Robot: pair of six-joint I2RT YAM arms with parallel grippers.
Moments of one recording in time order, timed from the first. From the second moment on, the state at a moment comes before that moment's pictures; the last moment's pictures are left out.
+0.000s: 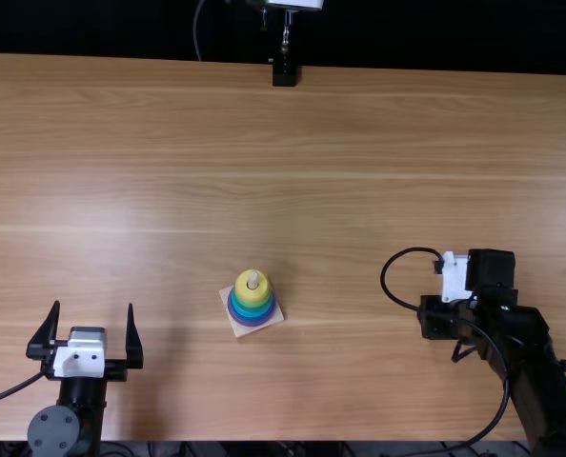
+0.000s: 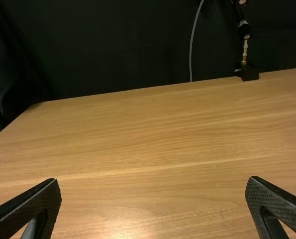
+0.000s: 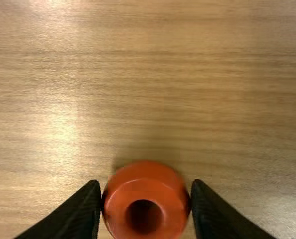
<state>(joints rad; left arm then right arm) -0.10 0.01 0.02 -0.07 -0.12 0.10 -0.10 1.46 0.72 -0.51 -0.11 -0.15</state>
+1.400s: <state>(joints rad) -0.10 0.01 0.02 -0.07 -0.12 0.10 0.30 1.46 1.28 -1.00 -0.12 -0.15</state>
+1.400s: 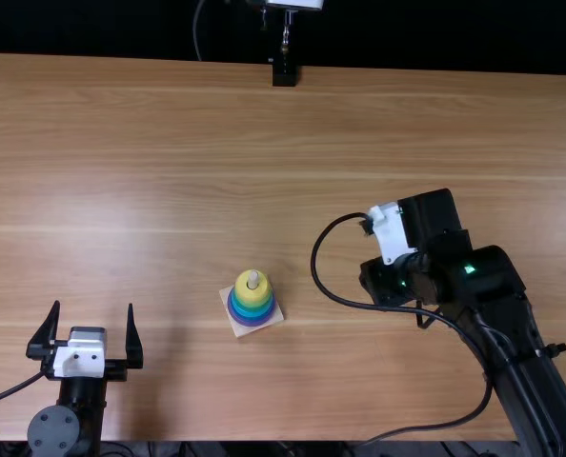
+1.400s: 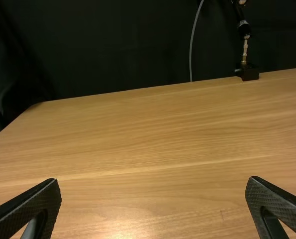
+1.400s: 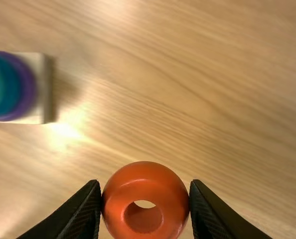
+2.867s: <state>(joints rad) -0.10 0.01 0.02 -0.07 -0.12 0.10 0.71 1.69 1.75 -1.14 -0.13 -0.11</state>
